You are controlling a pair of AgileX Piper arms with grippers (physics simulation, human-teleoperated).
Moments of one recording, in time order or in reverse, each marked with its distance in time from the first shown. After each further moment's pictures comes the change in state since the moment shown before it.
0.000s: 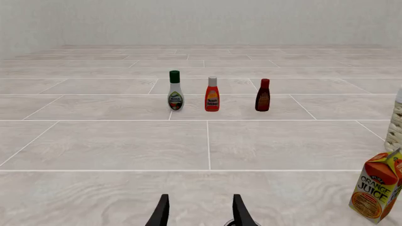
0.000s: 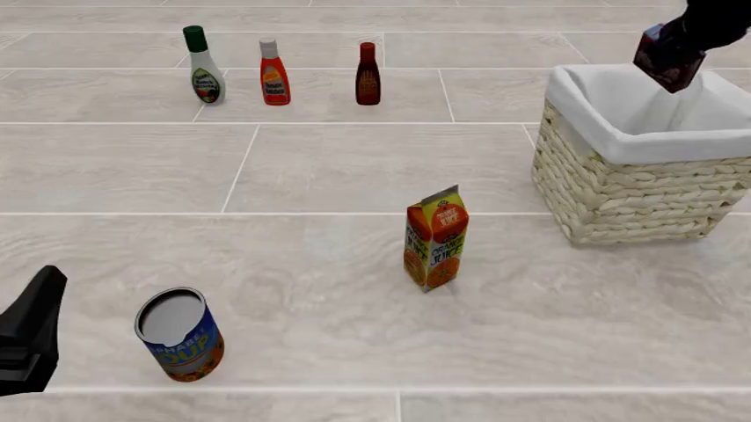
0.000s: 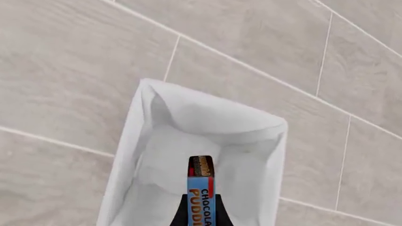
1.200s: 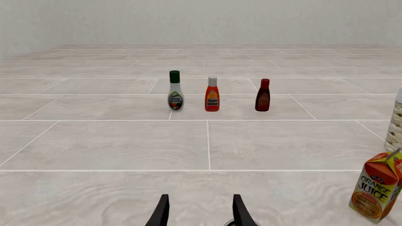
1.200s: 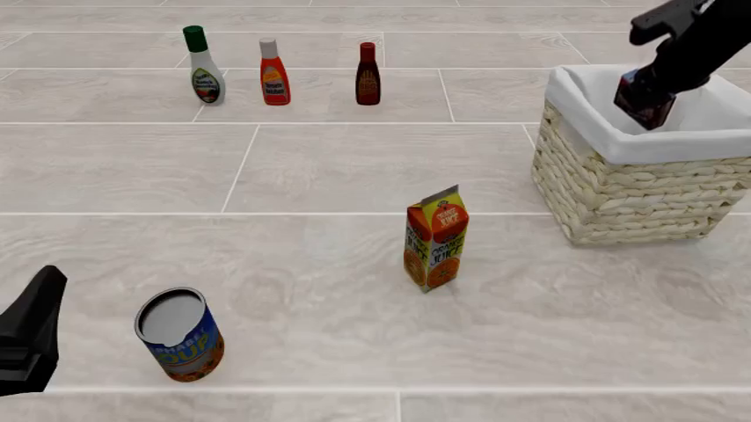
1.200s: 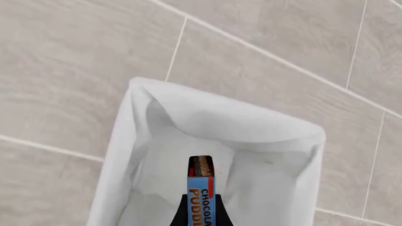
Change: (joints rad) left arm 0.000 0.000 0.000 0.000 0.000; right arm -0.008 0.103 0.068 -0.091 0.011
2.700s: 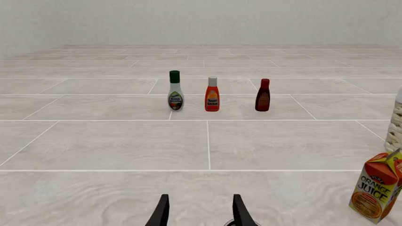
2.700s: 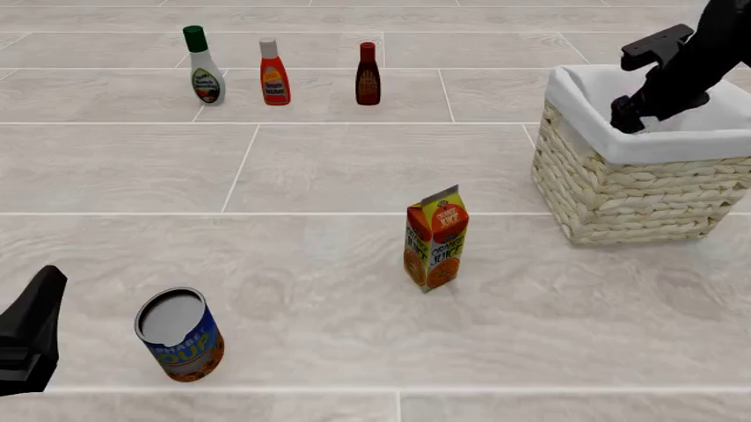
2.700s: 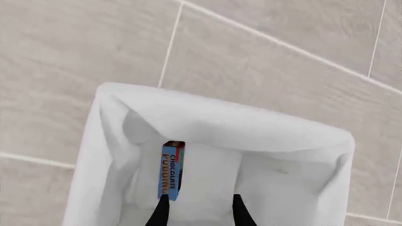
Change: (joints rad) left arm 0.000 0.000 0.000 0.000 0.000; right arm -0.017 0.088 0.003 -0.044 0.038
